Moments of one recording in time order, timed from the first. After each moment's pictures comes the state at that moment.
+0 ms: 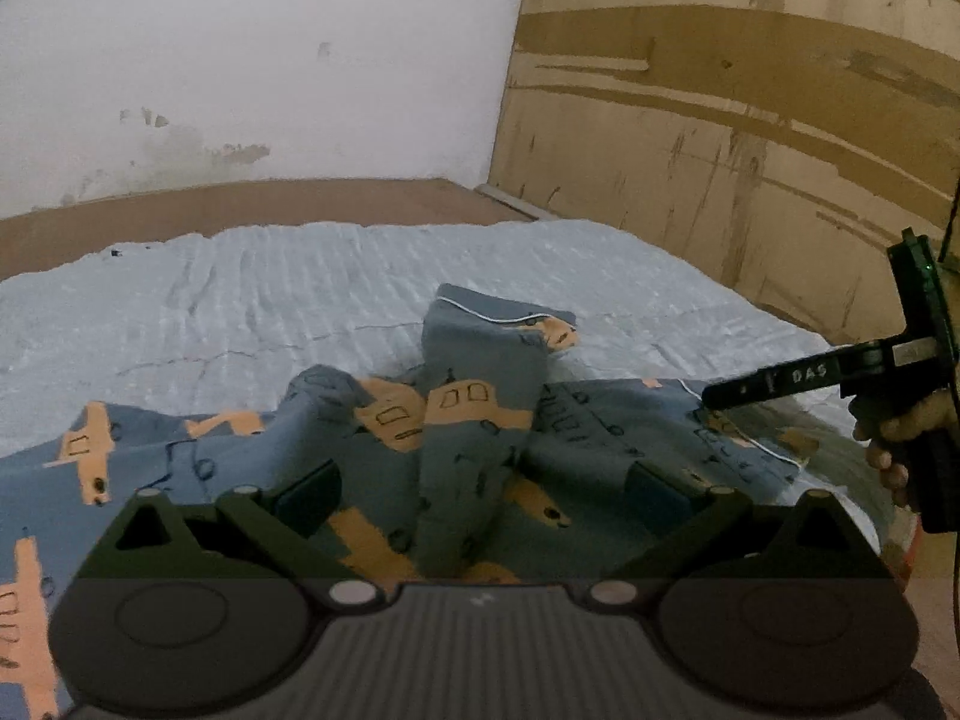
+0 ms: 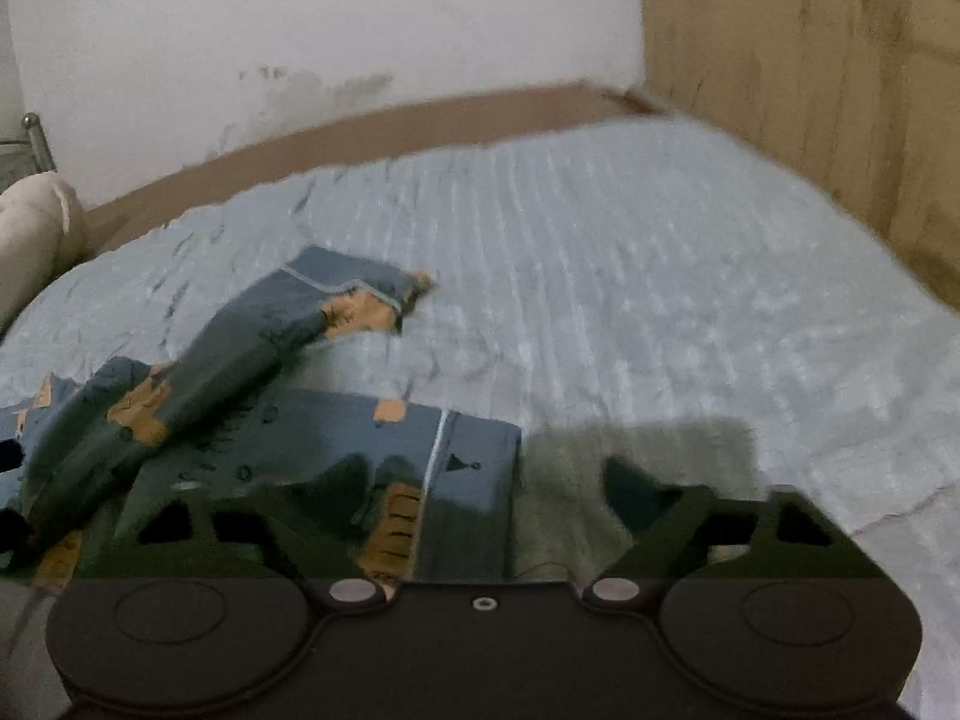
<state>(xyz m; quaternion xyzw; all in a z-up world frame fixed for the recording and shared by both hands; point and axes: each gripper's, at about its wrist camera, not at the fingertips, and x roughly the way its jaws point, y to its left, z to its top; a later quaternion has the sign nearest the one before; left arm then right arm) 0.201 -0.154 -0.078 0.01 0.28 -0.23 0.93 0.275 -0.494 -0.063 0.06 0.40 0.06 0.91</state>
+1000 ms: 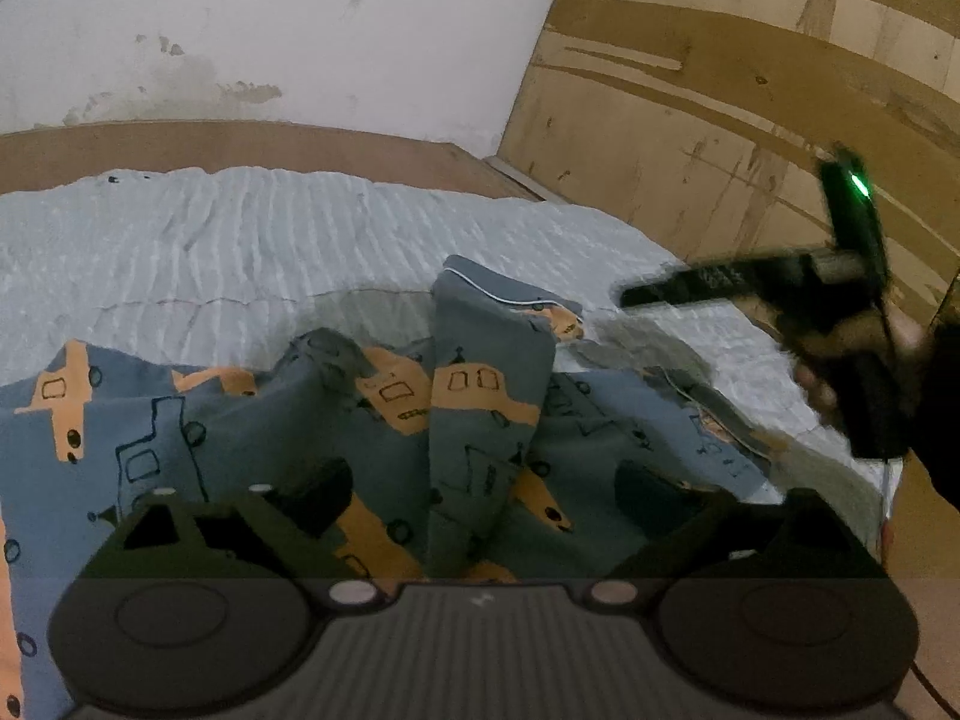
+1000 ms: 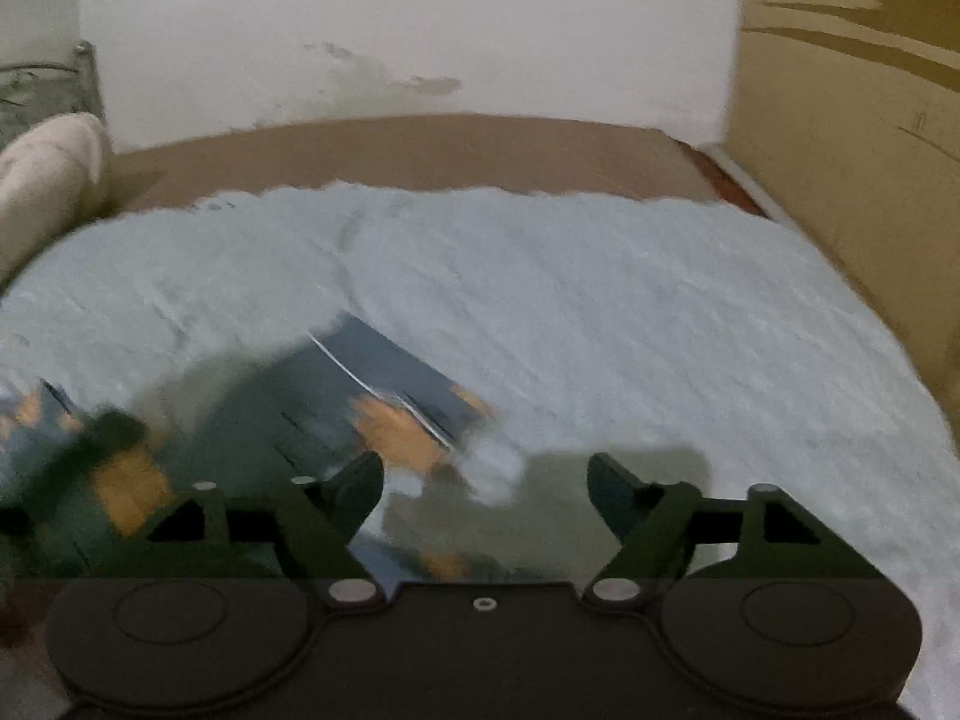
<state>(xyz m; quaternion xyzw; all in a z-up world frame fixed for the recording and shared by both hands) 0.218 -0.141 -0.079 -0.06 0.33 -0.24 0.91 0.366 -0.426 -0.022 -0.03 0.37 0.11 0.92</state>
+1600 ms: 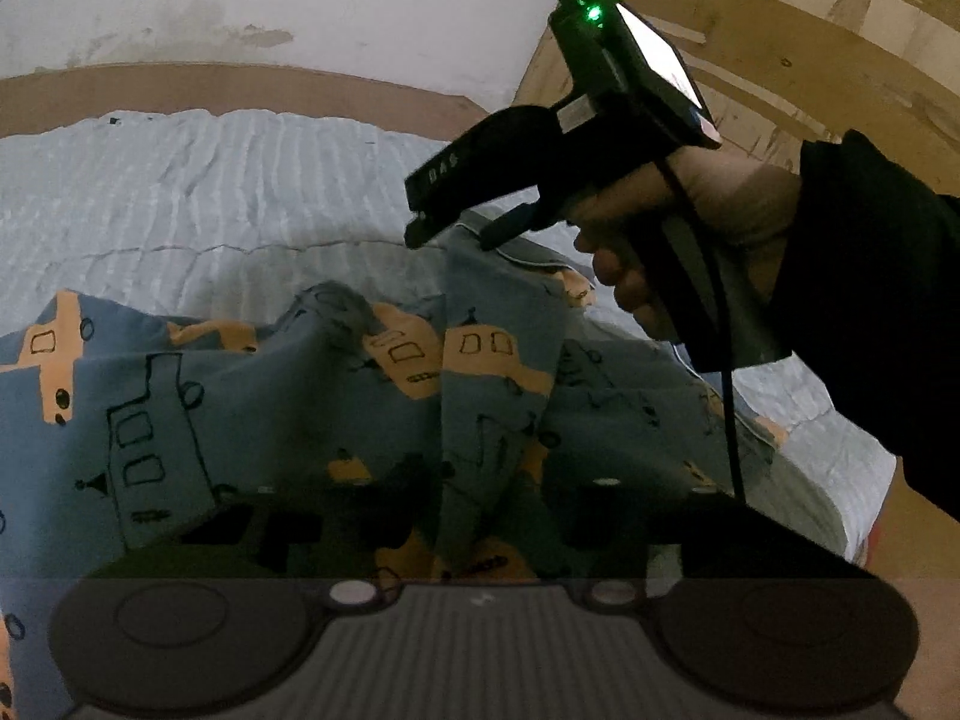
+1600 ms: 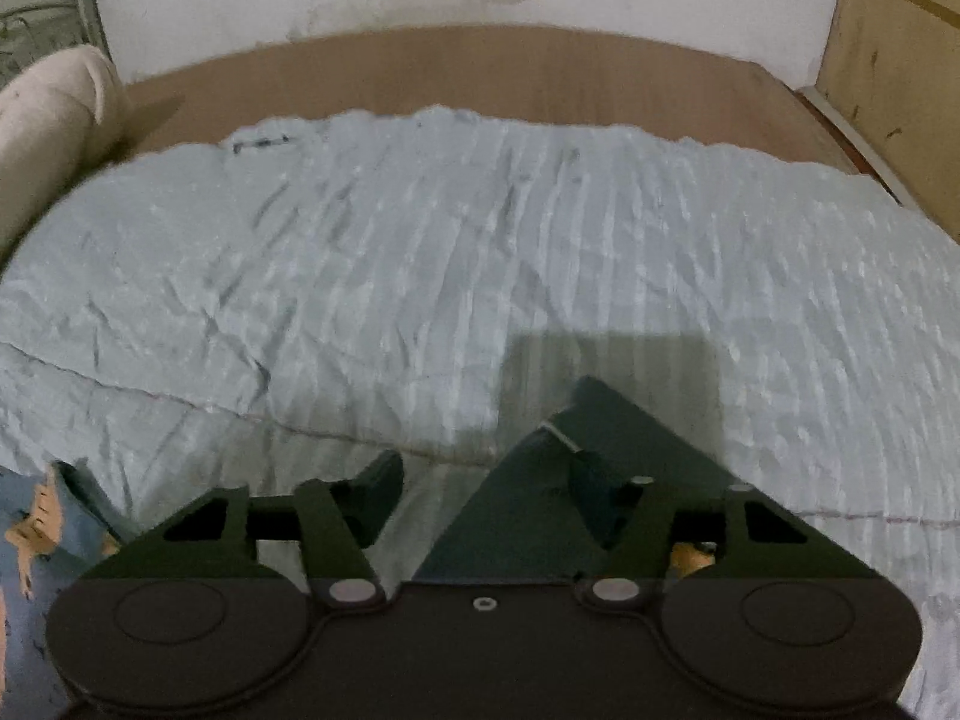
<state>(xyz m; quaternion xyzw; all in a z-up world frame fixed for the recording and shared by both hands) 0.232 -0.137 -0.086 -0.08 0.38 -0.23 0.89 0.456 -0.294 -0.048 -0.04 0.47 0.11 0.88</state>
